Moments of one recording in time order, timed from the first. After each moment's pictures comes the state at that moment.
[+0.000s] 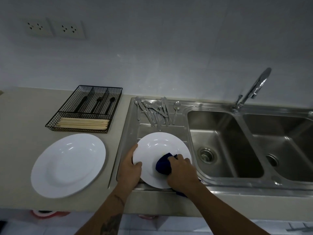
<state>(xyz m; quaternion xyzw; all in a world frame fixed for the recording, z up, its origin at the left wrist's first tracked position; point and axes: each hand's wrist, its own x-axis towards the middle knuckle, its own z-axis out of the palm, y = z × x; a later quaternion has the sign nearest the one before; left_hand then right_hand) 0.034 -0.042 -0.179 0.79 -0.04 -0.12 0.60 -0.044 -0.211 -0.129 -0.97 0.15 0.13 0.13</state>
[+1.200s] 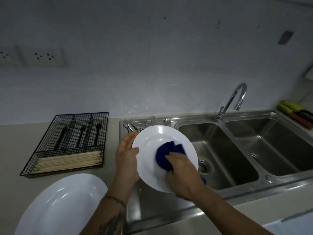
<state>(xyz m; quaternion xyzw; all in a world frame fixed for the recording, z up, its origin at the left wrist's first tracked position) 0.130 -0.050 -0.059 0.54 0.02 -0.19 0.82 0.011 -0.172 -0.065 -0.96 0.16 -0.08 0.20</state>
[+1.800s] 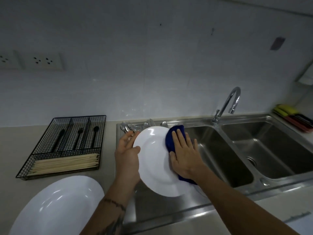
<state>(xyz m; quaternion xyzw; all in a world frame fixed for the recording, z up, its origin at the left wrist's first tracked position) 0.113 -0.060 -0.035 0.54 0.02 -0.17 0.83 0.035 -0.237 -0.075 -0.98 0.21 -0.05 0.04</state>
